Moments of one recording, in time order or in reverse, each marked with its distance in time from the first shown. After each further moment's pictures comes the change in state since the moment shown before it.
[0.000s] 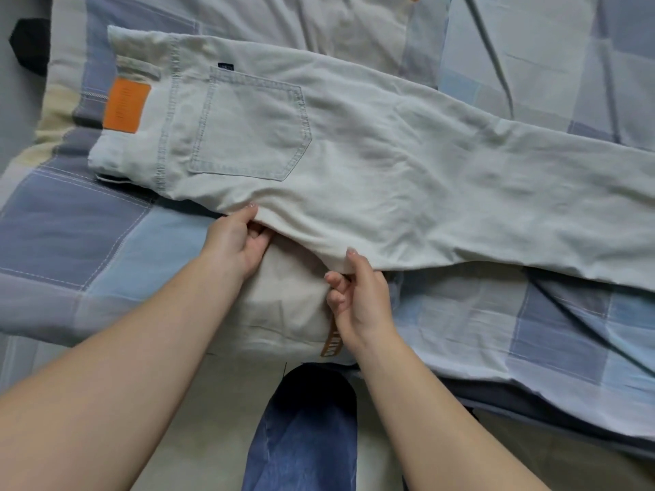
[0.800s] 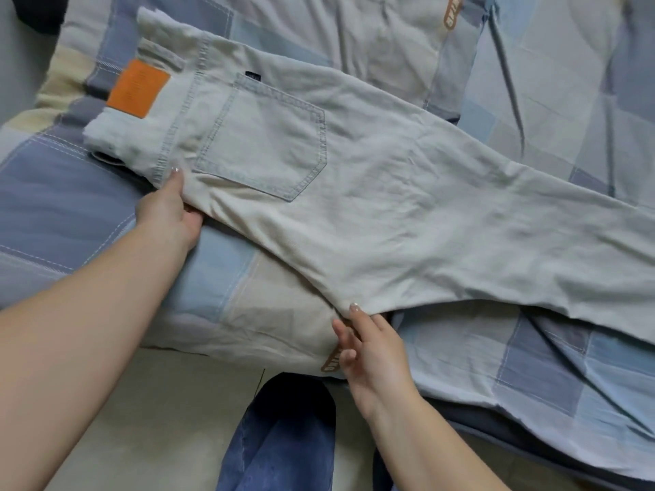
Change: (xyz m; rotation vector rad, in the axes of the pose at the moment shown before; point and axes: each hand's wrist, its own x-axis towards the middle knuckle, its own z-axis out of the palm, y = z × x) left_hand 0.046 0.069 -0.054 -0.100 0.193 0.204; right_hand -0.040 0.016 -0.024 -0.247 0.273 0.151
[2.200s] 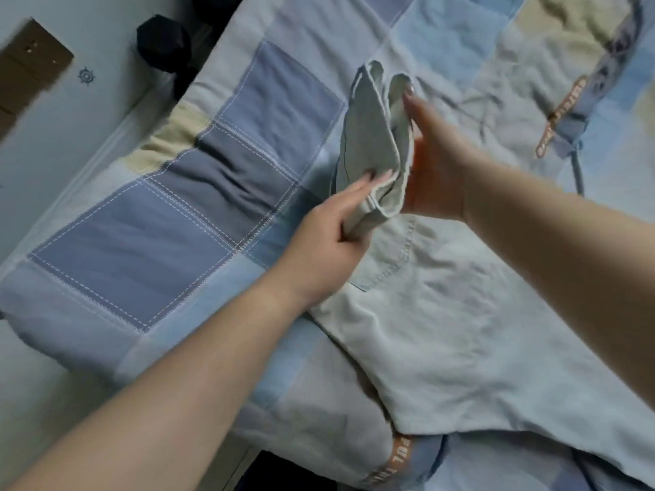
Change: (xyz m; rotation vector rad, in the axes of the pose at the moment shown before) left_hand -0.078 0.049 0.050 0.657 -0.721 0.763; right_hand 0.025 -0.189 0.275 -0.823 -0.708 -0.189
